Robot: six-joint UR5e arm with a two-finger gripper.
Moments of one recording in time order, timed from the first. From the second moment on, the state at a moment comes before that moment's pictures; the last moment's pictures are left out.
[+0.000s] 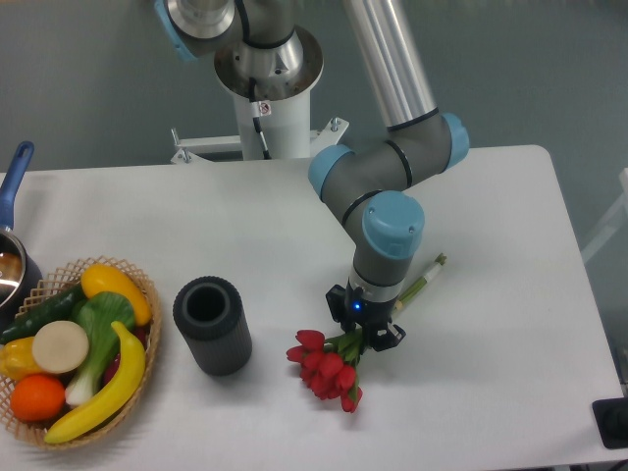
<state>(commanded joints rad) 2.52 -2.05 -1.71 -0.76 1.38 1.19</state>
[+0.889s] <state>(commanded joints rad) 2.53 -1.89 -1.64 -0.76 1.17 0.99</state>
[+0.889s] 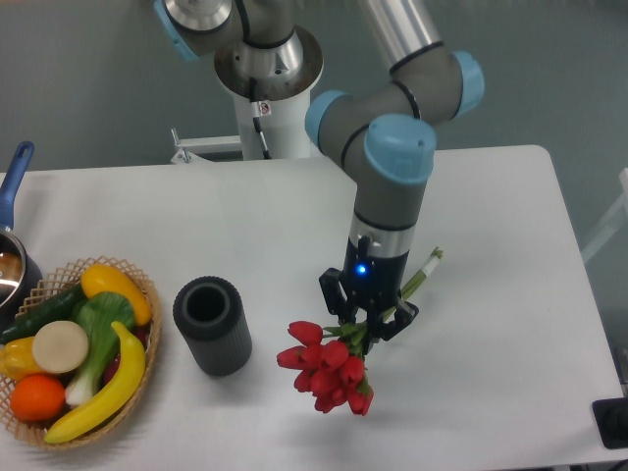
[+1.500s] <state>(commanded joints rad) 2.60 -1.83 -1.58 -0.76 0.95 0.85</state>
